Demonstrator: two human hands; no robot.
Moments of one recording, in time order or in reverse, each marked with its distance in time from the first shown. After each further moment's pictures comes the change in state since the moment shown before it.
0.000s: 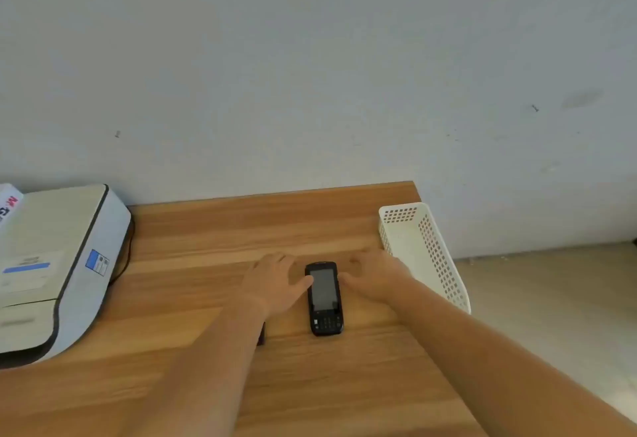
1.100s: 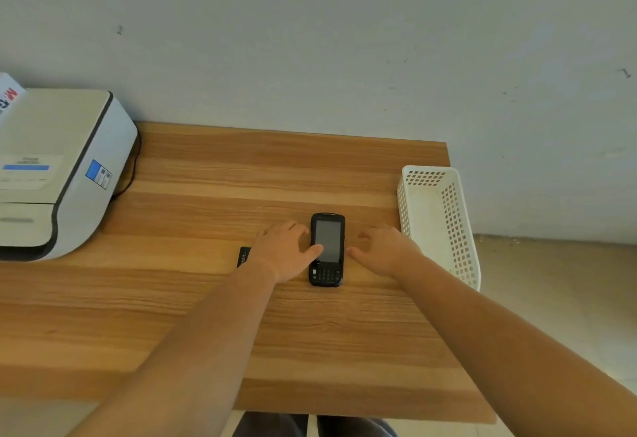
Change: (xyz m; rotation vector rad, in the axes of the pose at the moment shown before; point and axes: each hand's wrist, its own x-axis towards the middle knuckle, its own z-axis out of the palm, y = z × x) left_hand -0.004 0.009 0.047 -0.094 -0.056 -0.123; right_hand 0.026 0.027 0.039 -0.129 -0.146 -0.035
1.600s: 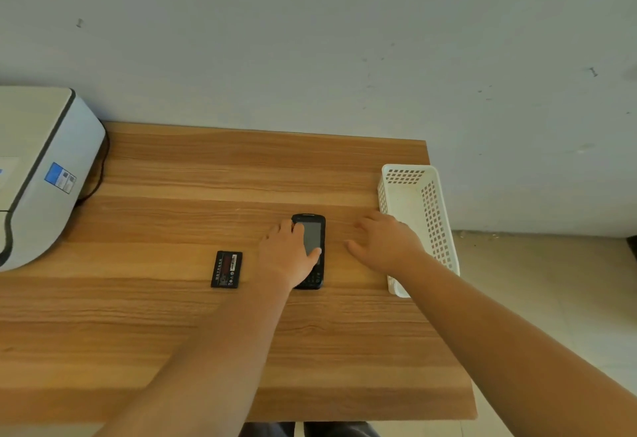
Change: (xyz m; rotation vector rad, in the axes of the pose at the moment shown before) left_hand 0.017 0.039 0.031 0.101 0.121 -0.045; right_hand -0.010 0.022 -0.018 -0.083 0.187 -0.075
